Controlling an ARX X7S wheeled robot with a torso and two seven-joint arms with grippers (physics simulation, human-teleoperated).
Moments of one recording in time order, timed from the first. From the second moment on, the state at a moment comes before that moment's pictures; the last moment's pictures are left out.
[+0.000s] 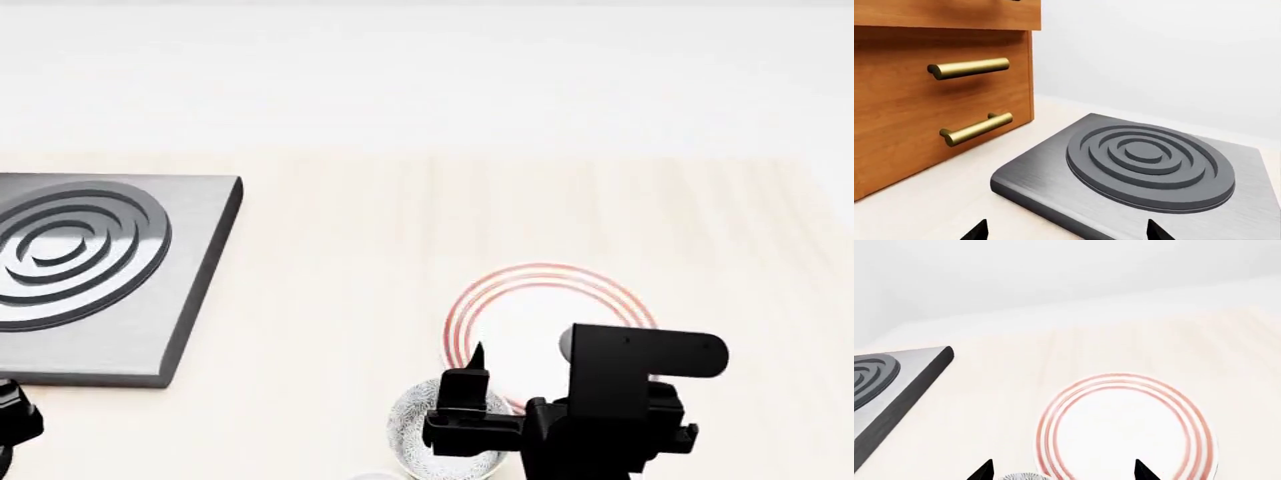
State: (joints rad) left arm -0.30 -0.28 -0.04 -0.22 -0.29 -0.10 -0.45; right arm 0.43 0.19 -0.10 -0.26 0.55 0.86 0.27
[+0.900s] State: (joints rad) left arm -0.30 -0.29 -0.04 -0.22 -0.30 -0.10 -0.46; right arm 0.48 0.18 -0.07 -0.10 0.66 0.96 0.26
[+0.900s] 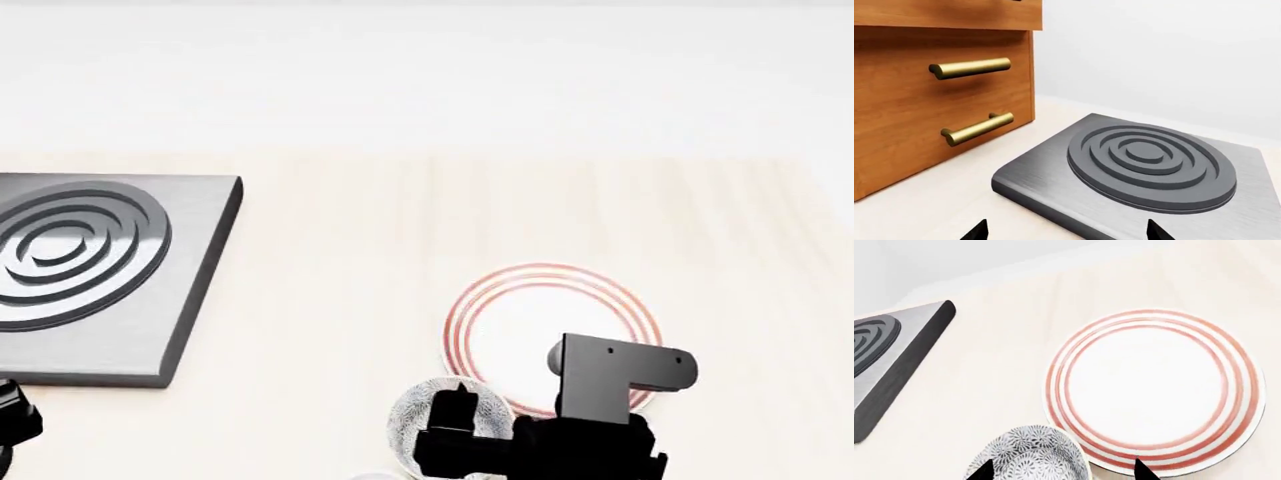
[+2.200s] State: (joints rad) left arm -0.30 -0.30 -0.02 -0.23 -0.31 -0.09 -0.48; right arm 0.49 0.19 -0.10 0.07 0.68 0.90 0.23
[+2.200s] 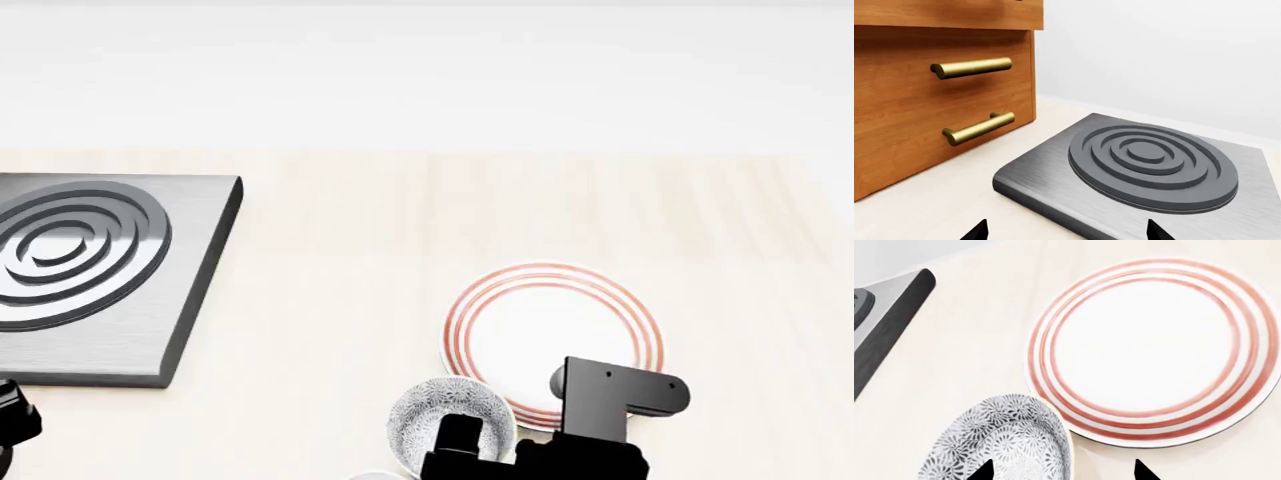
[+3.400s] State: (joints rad) left arm -0.30 -0.31 -0.01 -0.23 -0.32 -0.09 -0.49; right arm 0.50 0.21 -0.15 0.12 0.68 0.85 0.20
